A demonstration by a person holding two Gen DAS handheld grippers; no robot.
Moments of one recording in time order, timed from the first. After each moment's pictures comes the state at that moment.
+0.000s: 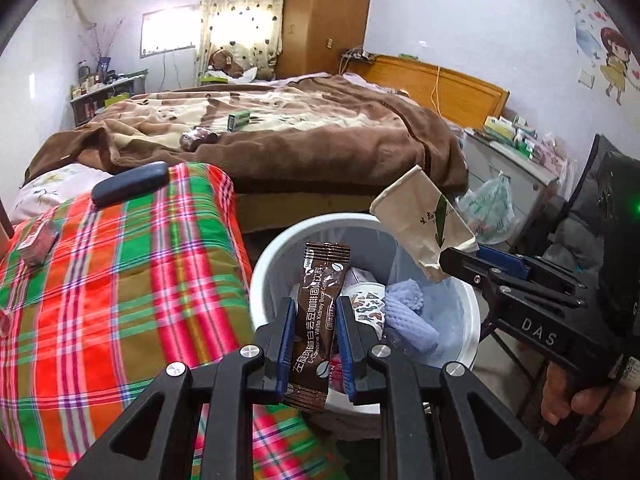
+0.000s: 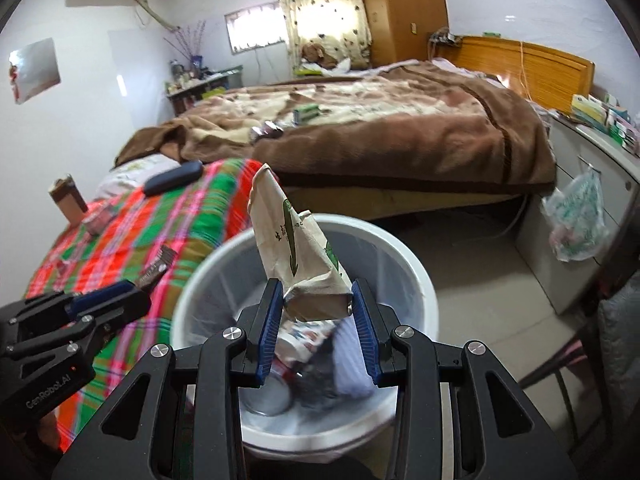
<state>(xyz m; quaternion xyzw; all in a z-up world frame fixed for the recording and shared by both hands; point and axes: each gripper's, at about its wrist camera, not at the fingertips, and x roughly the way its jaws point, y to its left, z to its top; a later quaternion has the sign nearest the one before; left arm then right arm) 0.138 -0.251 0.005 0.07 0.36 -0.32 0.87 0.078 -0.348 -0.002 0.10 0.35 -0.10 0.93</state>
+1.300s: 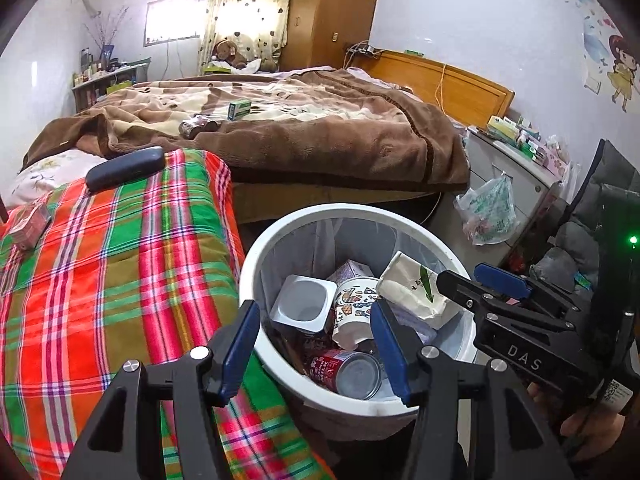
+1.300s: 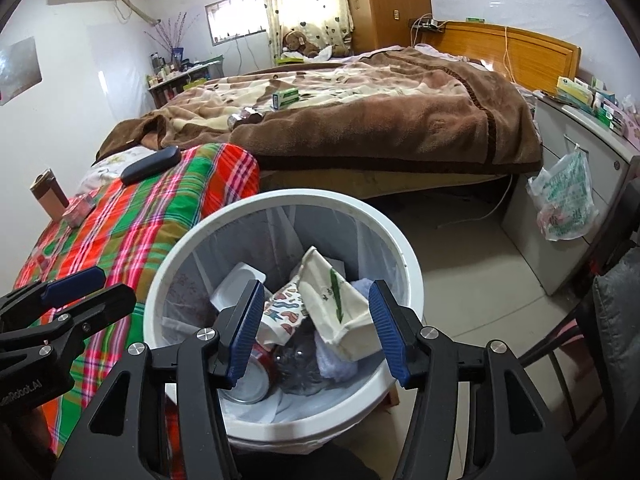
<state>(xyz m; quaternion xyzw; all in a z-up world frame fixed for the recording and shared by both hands) 0.139 -0.252 -0.004 0.05 0.38 -0.32 0.87 0.066 -0.355 -0.010 0.11 0.36 -0.13 0.92</state>
